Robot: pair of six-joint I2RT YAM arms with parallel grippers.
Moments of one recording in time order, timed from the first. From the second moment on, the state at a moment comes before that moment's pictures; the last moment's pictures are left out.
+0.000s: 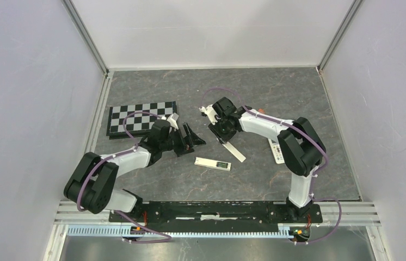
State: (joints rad) left arm -0.46 1.39 0.51 0.26 0.43 -0.91; right arm 0.68 1.90 1.32 -0.56 -0.07 -0.14
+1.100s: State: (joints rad) left arm -0.48 1.65 0.64 0.37 0.47 -0.99; right arm 0.67 1.93 1.28 -0.53 -0.03 -0.17
